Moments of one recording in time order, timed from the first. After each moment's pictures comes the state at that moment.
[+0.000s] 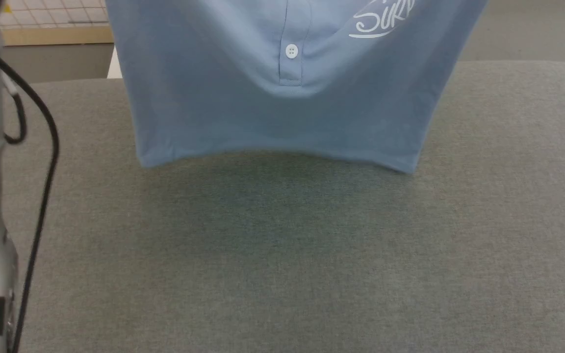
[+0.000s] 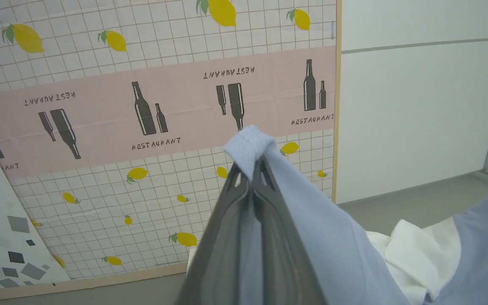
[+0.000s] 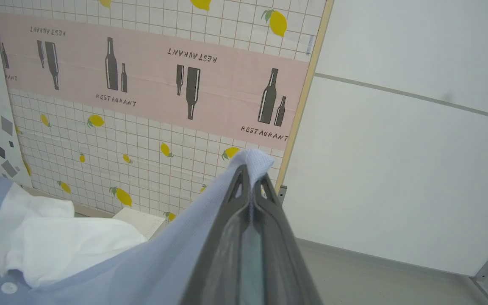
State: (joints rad) left arm -1.22 0.40 -0.23 0.16 -0.43 0.04 0.58; right arm -1.22 -0.24 0.03 0.31 0.20 0.13 0.56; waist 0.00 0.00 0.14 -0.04
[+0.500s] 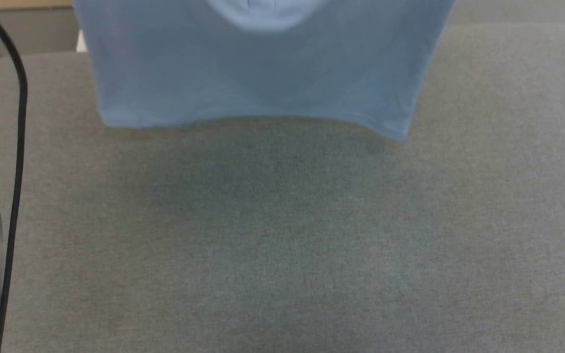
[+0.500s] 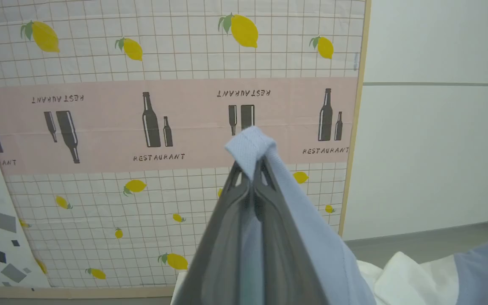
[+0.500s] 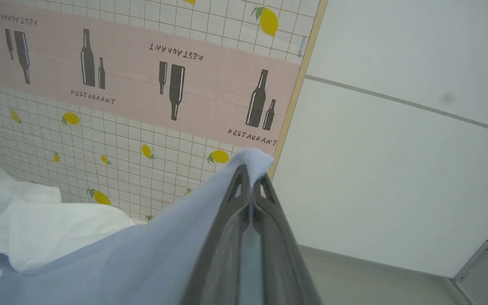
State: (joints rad) left arm -1.43 0.37 -0.22 0.29 -0.40 0.11 0.52; right arm -1.44 -0.20 0.05 0.42 0.14 0.13 0.58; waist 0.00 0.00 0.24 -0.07
